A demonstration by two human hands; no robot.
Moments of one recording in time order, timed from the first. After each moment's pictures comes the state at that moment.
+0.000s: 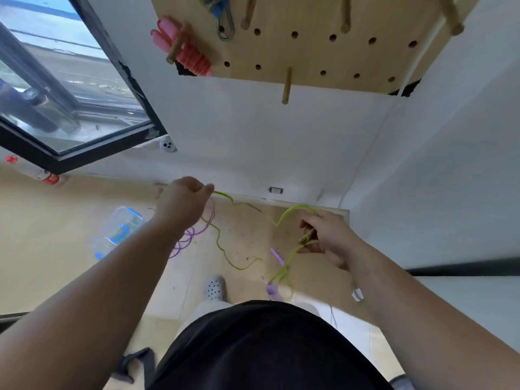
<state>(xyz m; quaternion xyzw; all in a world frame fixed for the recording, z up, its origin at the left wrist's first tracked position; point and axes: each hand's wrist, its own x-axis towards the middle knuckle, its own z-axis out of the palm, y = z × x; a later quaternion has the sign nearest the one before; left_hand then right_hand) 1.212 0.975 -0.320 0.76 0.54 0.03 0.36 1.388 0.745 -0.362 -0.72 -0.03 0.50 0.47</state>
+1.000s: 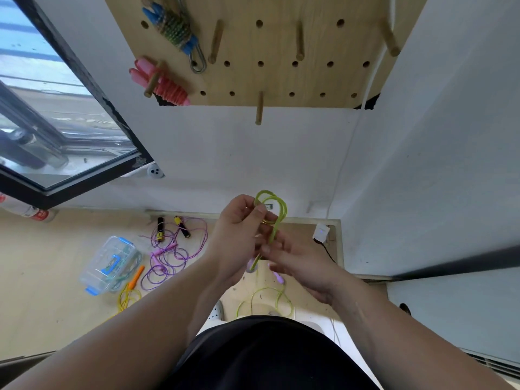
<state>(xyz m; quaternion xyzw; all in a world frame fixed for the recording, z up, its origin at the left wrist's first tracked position) 1.265 0.845 -0.271 0.54 0.38 0.13 0.74 1.343 0.724 -0.313 -0.61 -0.23 0.55 0.52</state>
